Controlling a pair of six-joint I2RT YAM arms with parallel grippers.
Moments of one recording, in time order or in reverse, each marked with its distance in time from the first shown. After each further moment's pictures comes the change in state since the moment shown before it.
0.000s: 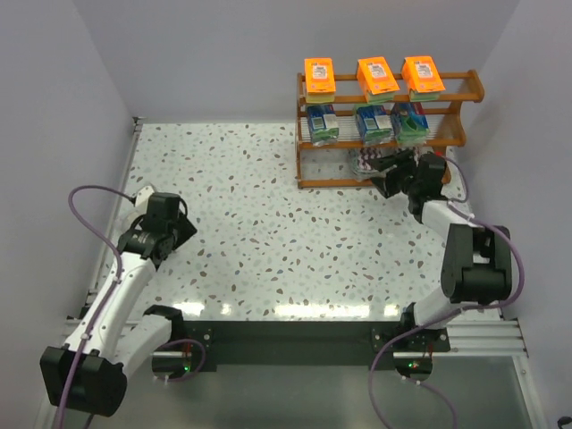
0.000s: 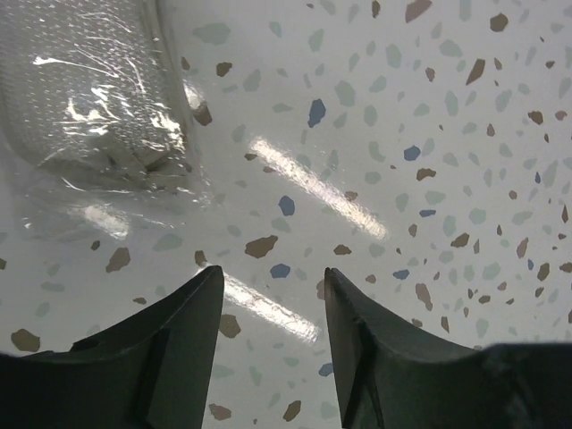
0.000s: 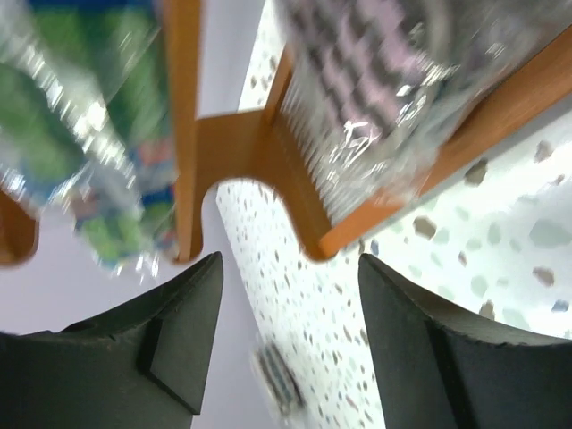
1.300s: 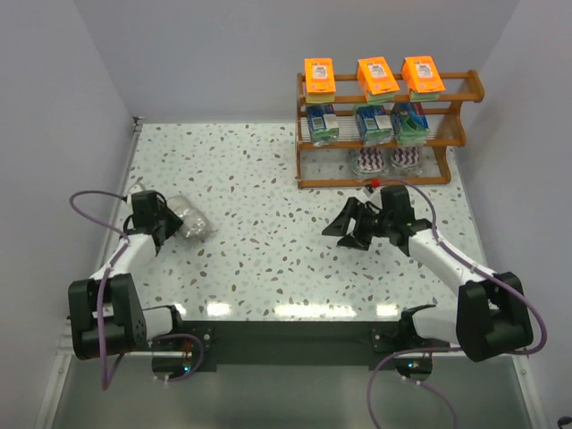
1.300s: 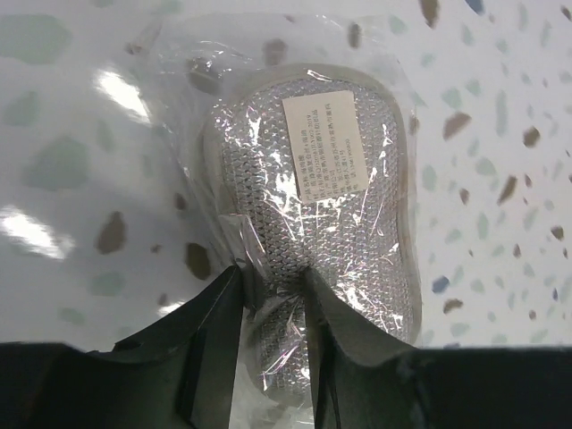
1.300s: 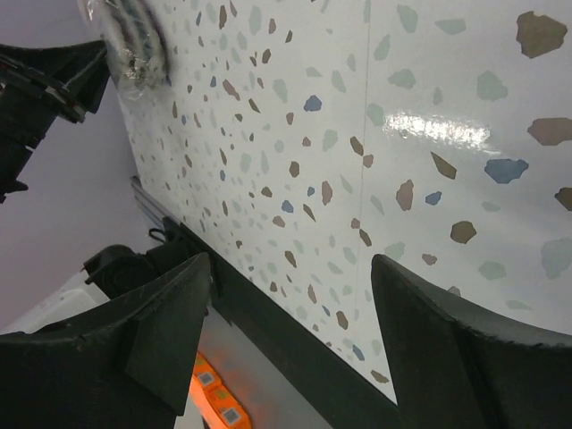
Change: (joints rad) left arm 0.406 0.348 -0.158 0.581 0.245 0.167; right arm 0.321 -0.391 -0.209 -0.529 -0.237 -0.494
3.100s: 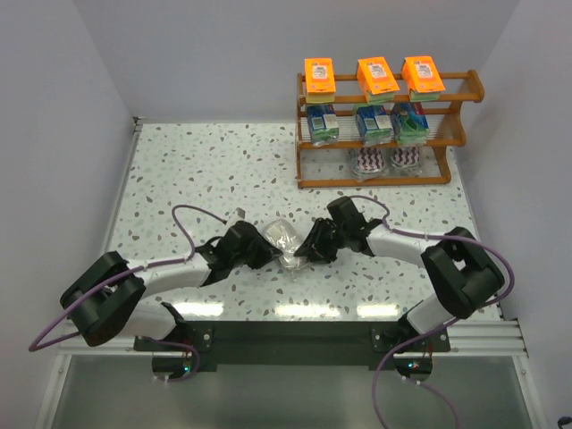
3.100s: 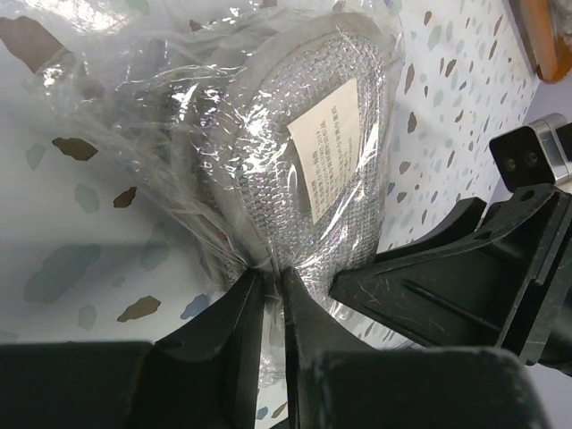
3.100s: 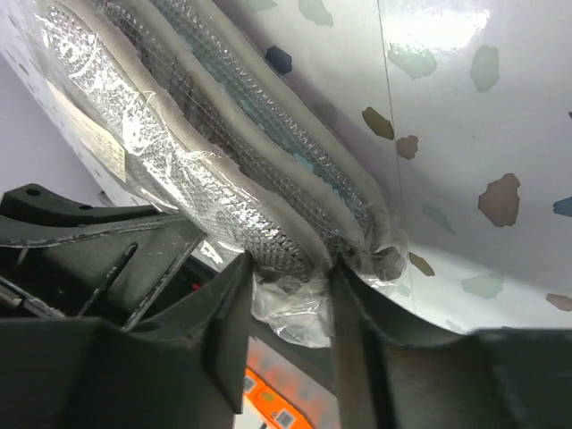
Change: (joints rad) left arm -0.999 0.092 -0.091 0.268 0.016 -0.718; right arm 0.369 0.301 0.064 0.109 0.239 0.363
